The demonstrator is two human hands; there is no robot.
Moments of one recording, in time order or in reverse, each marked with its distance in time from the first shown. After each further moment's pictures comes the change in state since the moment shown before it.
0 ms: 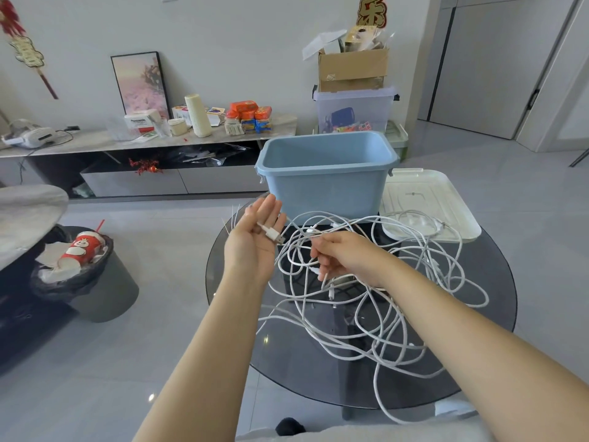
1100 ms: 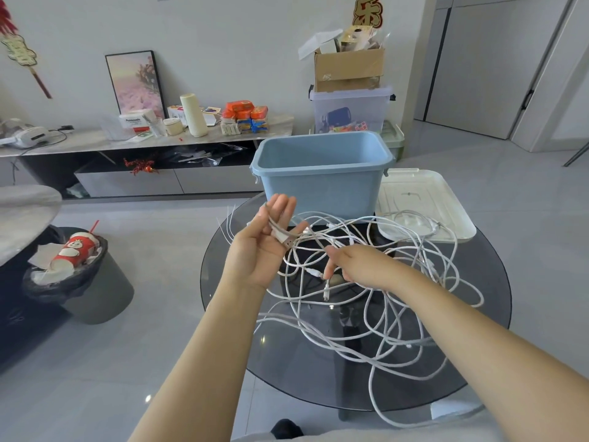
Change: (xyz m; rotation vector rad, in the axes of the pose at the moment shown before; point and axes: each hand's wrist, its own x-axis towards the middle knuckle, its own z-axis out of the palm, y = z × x) left_hand -0.002 -0.010 0.001 -0.066 -0.267 -0.134; right_hand -0.023 0.002 -0.016 -0.688 0.064 0.080
